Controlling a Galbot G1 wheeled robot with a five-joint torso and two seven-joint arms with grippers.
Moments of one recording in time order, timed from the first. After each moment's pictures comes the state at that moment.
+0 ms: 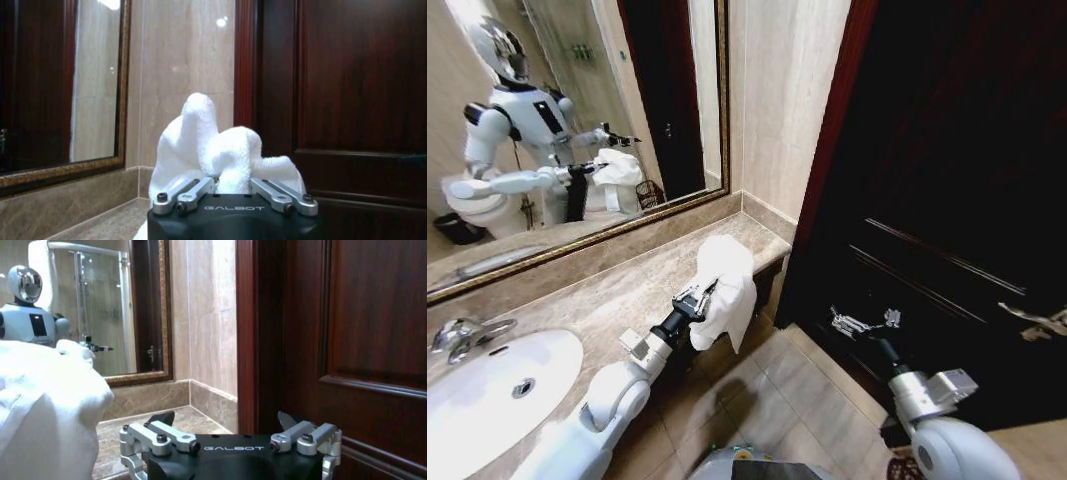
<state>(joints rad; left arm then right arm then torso) 1.44 -1.00 -0.42 -2.22 -0.47 -0.02 0.13 -1.71 1.39 0.76 2.45 0.31 -0.23 -0.18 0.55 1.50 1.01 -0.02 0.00</state>
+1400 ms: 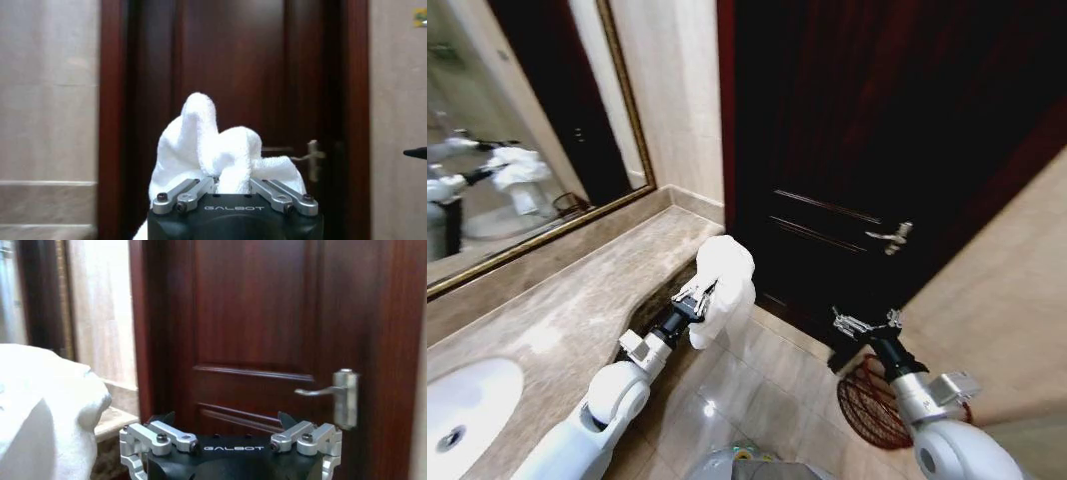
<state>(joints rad) 1.45 -1.00 -0.42 -2.21 -0.46 -0.04 0.14 -1.72 1.39 0.76 2.46 0.31 -0.23 -0.18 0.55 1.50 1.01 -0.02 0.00</state>
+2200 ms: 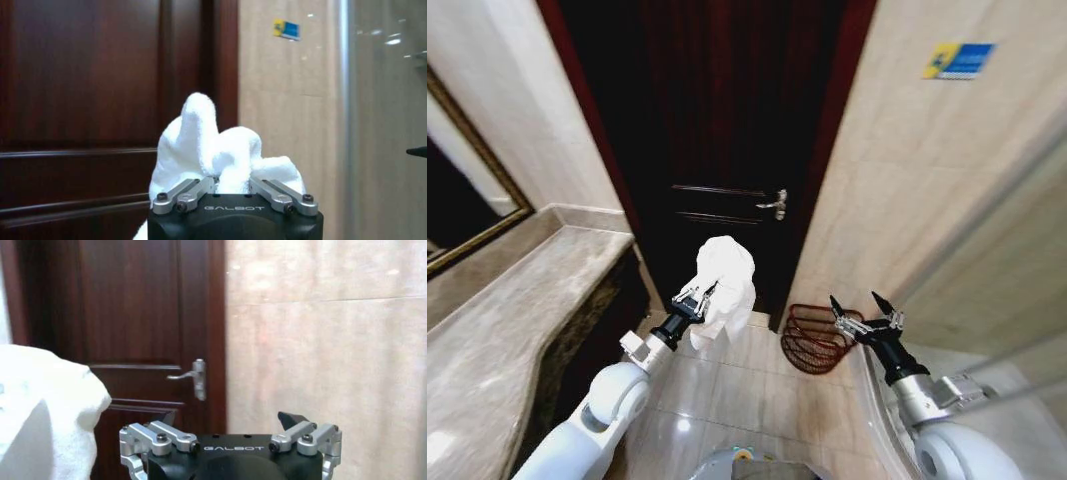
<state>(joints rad) 1.45 -1.01 -0.42 -2.20 -0.44 -0.05 0.14 -1.73 1.40 0.76 2.46 0.30 -0.22 -0.18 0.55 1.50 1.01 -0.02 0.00</state>
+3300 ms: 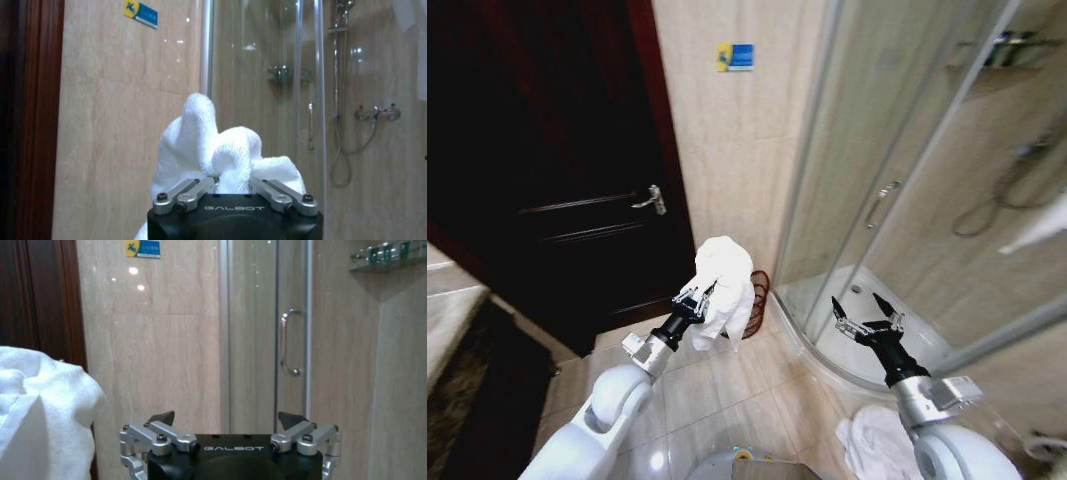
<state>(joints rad) 1.45 -1.05 -0.42 -2.19 -0.43 -0.06 0.12 -1.74 1.41 0.77 2.45 0.30 -0.20 -0.18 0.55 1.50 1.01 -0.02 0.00</state>
